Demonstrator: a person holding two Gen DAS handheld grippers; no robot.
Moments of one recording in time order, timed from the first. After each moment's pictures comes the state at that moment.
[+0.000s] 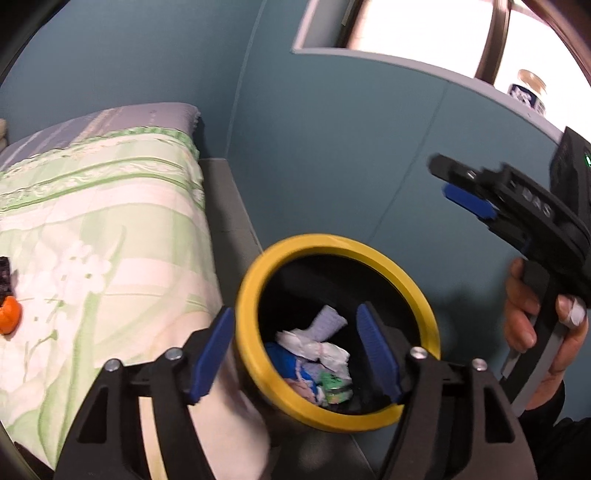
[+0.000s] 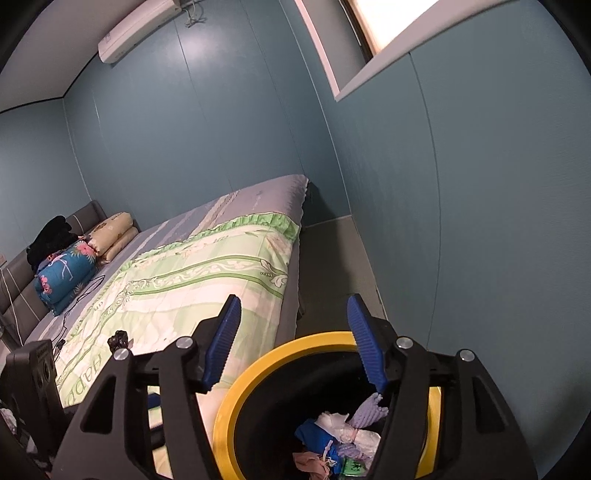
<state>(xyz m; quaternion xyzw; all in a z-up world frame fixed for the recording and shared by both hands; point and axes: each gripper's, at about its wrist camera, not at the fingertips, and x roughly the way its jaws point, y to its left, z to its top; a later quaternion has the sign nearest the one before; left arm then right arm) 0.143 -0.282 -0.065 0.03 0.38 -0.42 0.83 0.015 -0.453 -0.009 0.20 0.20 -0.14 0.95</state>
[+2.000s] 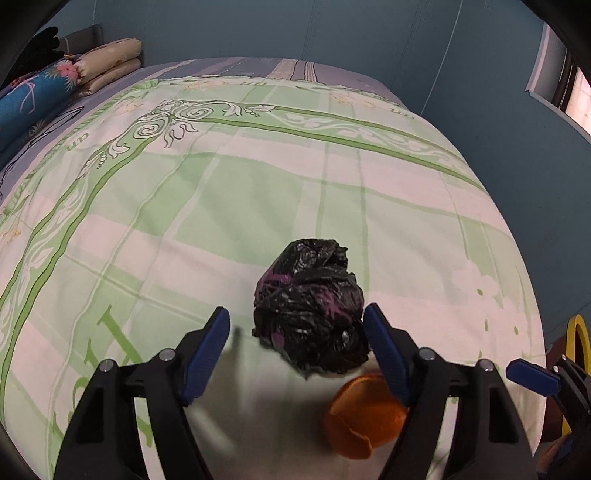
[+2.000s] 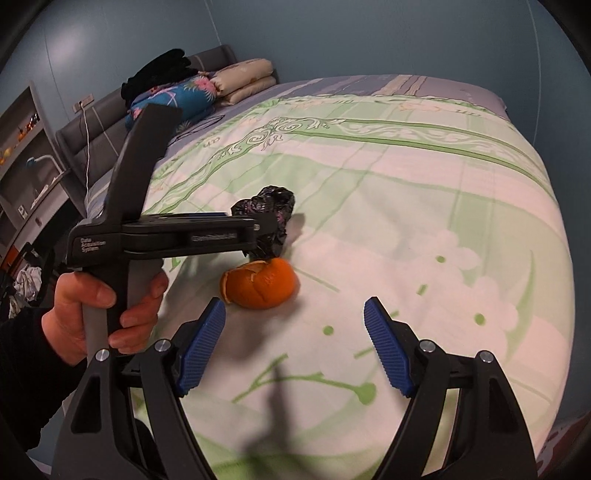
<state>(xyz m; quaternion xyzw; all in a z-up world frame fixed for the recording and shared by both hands) 0.449 0.003 -0.162 0.00 0.46 -0.17 0.87 0.291 -0.112 -0.135 0.06 0.40 0.16 0.90</state>
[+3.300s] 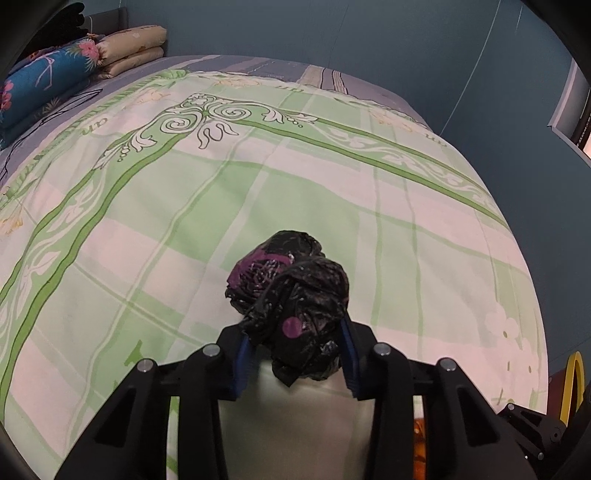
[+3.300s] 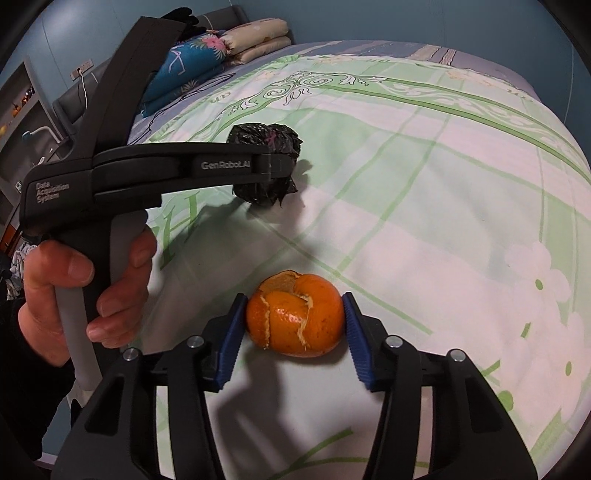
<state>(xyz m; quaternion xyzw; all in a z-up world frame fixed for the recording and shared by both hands) 0.488 0.045 -0.165 -0.05 0.46 -0.14 0.88 0.346 -0.053 -0.168 0.04 0.46 0.18 0.87</state>
